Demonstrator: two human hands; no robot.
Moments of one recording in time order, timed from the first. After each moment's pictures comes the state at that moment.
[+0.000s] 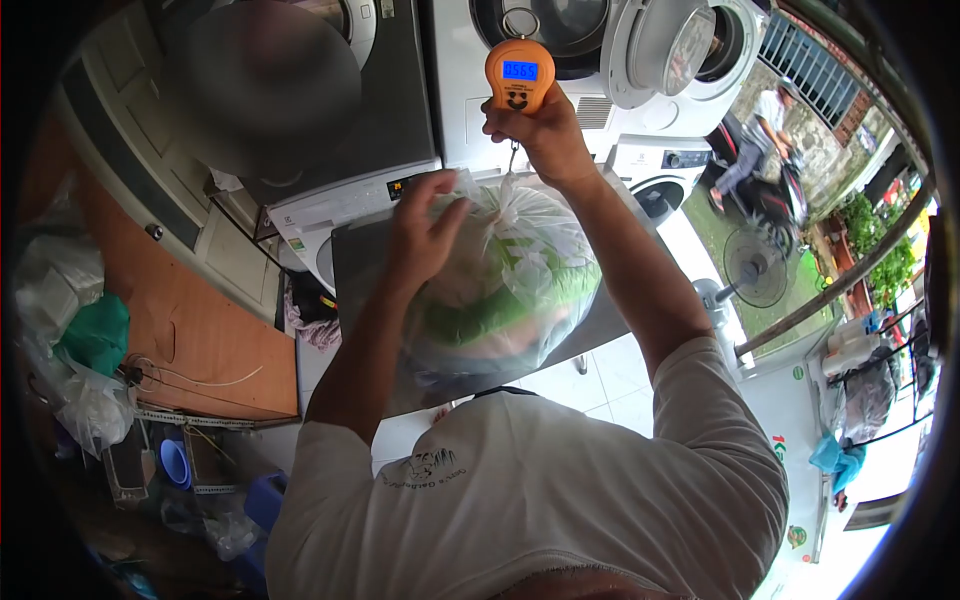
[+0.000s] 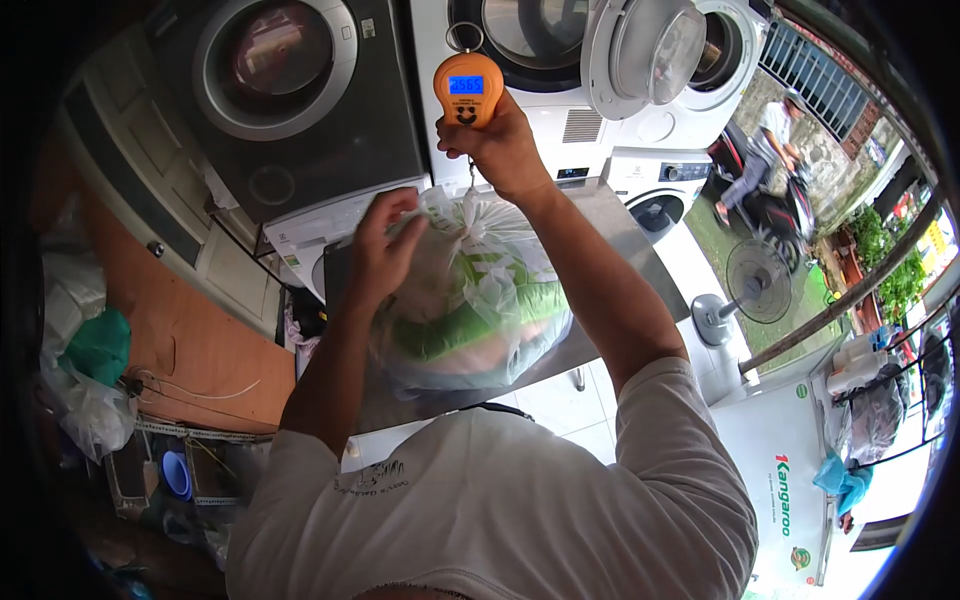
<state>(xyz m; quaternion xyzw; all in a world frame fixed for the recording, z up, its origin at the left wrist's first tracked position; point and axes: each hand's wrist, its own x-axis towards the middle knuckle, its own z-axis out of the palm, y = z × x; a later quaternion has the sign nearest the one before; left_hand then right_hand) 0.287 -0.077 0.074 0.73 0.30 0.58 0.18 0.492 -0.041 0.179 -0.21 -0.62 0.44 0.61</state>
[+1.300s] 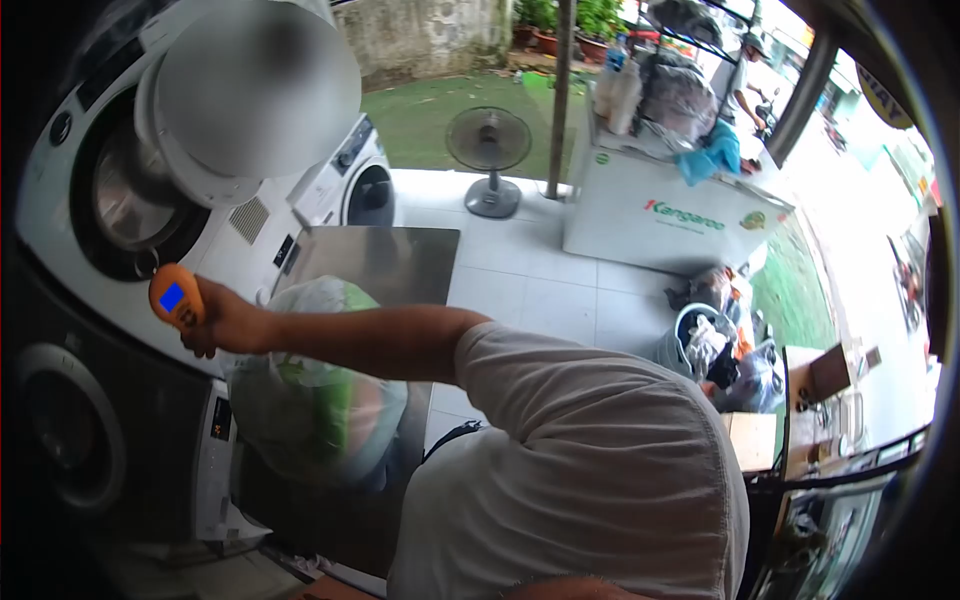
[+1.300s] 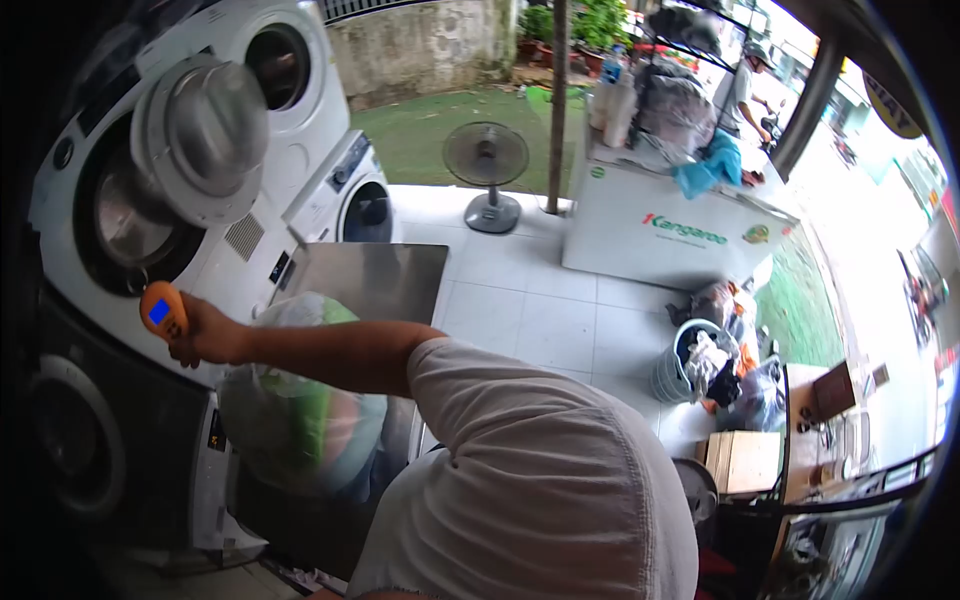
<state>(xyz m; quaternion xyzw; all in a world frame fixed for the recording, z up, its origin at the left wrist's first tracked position) 0.067 -0.167 -0.100 0.52 0.62 0.56 -0.15 0.556 -0.054 0.139 -0.22 -0.52 0.45 0.69</state>
